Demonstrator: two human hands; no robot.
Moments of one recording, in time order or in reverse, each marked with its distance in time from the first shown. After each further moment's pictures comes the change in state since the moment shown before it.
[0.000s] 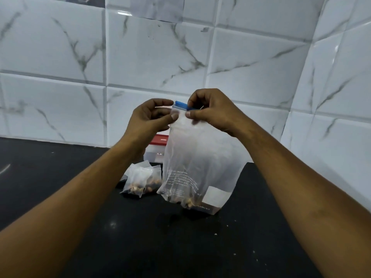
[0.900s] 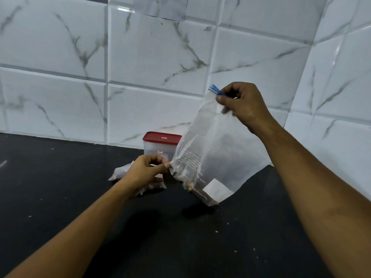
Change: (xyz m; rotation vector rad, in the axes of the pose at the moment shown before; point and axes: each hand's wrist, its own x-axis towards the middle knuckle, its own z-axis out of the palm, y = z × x) left_hand -0.058 -0.094 -0.021 0.145 -0.079 -0.439; right_hand -0.006 0.027 -0.037 0.001 0.333 0.079
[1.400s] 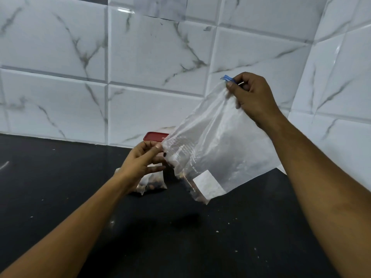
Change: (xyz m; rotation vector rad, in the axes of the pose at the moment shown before) left_hand -0.002 0.017 -0.010 -0.343 0.026 0.085; right_hand 0.006 -0.002 -0.015 0.002 0.076 -0.057
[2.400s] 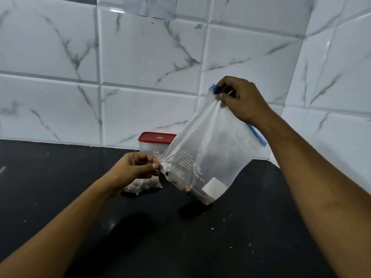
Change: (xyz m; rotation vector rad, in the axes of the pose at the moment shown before) left_hand -0.008 0.003 -0.015 0.386 -0.189 -0.028; right_hand -0.009 0.004 -0.007 -0.251 -0.144 -0.106
